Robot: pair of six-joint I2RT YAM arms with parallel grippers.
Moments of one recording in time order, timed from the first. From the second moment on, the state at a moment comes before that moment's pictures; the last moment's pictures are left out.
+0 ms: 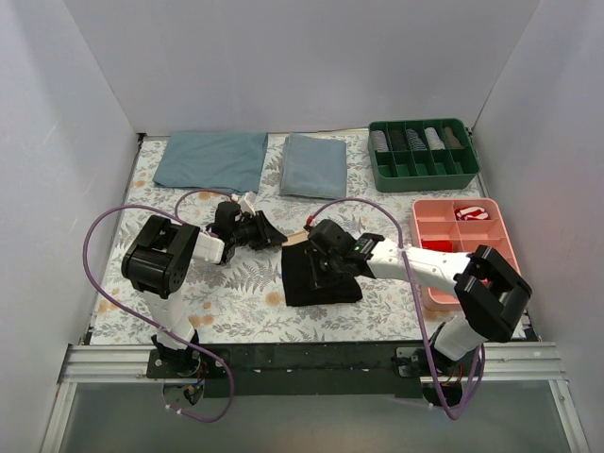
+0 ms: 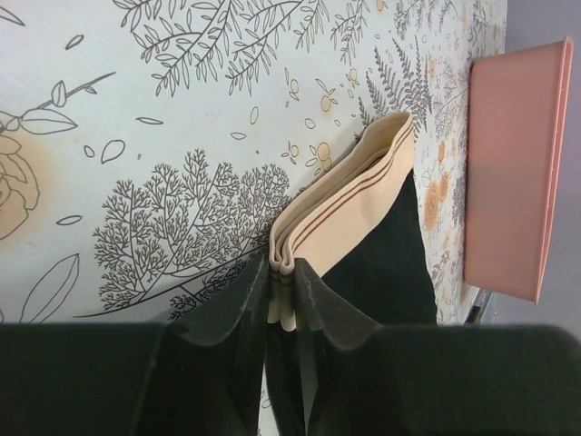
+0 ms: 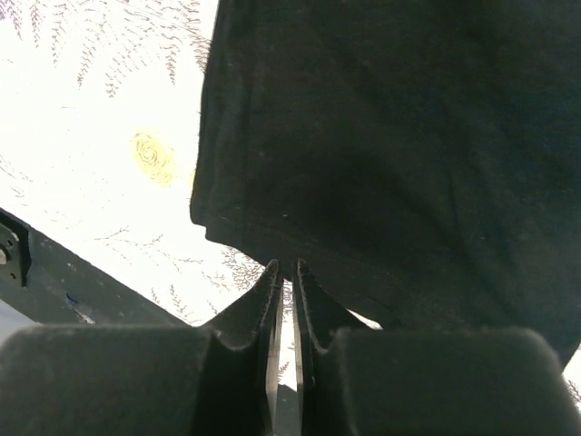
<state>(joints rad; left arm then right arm) -0.31 1.84 0.66 0.61 0.56 -0.74 0.96 1.54 0.94 -0.41 -0.09 0.63</state>
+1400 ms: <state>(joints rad) -0.32 1.85 0.72 0.47 0.55 -0.77 1.26 1.95 1.46 -0.81 0.31 0.70</state>
